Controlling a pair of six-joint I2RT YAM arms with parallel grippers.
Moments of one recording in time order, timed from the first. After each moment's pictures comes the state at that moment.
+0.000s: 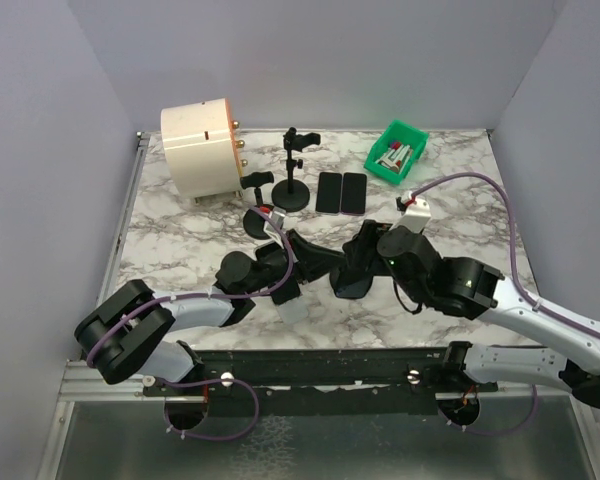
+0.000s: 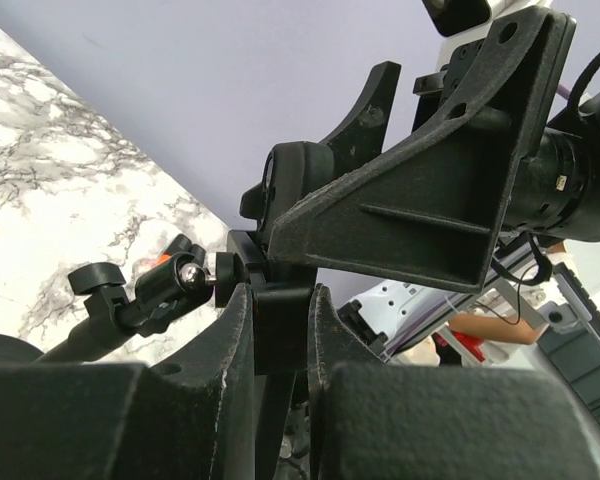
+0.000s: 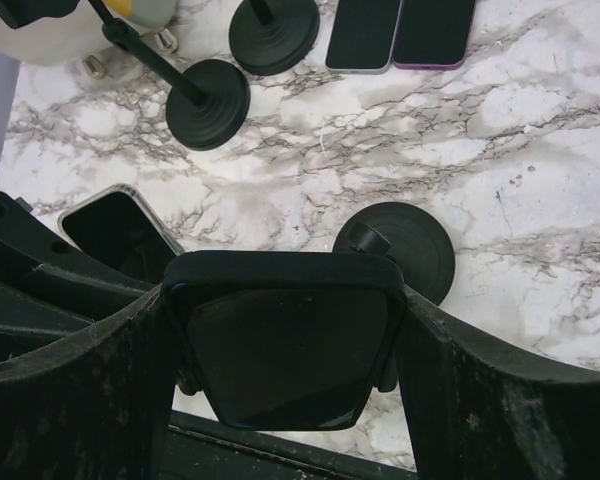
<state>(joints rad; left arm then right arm) -0.80 1.38 0.42 1.30 0.39 -0.93 1.07 1.01 1.07 -0.68 0.67 0.79</state>
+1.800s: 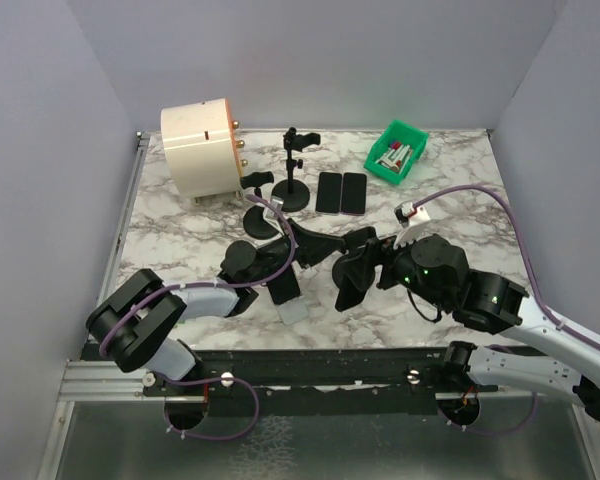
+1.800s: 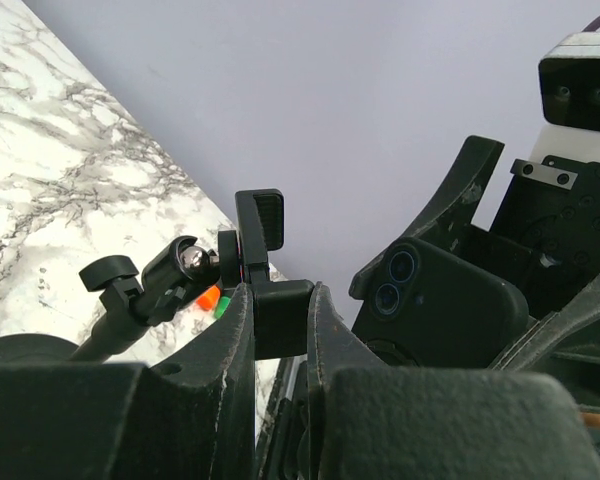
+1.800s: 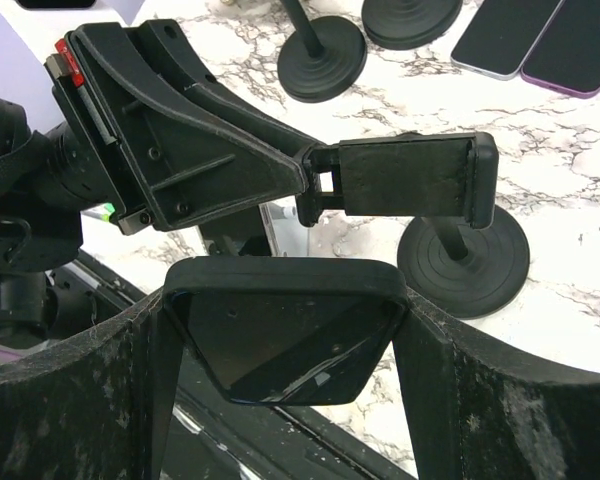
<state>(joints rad) -0.75 1.47 0.48 1.29 0.34 -0.96 1.05 0.82 0.94 -0.51 0.35 0.55</state>
